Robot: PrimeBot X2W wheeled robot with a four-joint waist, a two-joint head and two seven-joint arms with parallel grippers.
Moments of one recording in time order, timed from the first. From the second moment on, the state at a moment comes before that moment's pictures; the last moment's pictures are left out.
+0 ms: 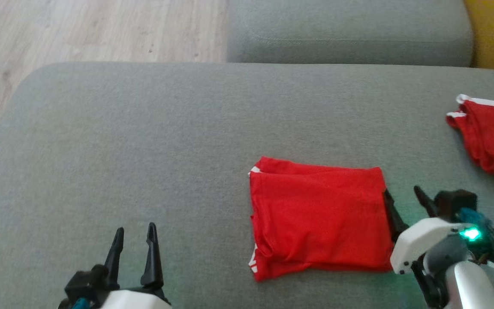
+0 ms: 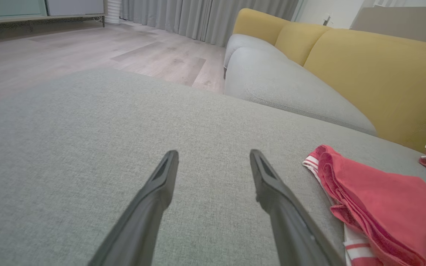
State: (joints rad) left arm 0.04 0.28 -0.49 0.14 -0.66 0.24 -0.25; right arm -0.06 -0.04 -0.02 0.24 0.07 0.12 0.18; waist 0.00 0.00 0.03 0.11
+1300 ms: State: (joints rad) left arm -0.14 0.25 -0.55 0.15 -0.56 0.20 -0.23; right arm -0.34 -0.14 -0.13 0.29 0.15 0.12 0.26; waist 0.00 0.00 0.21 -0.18
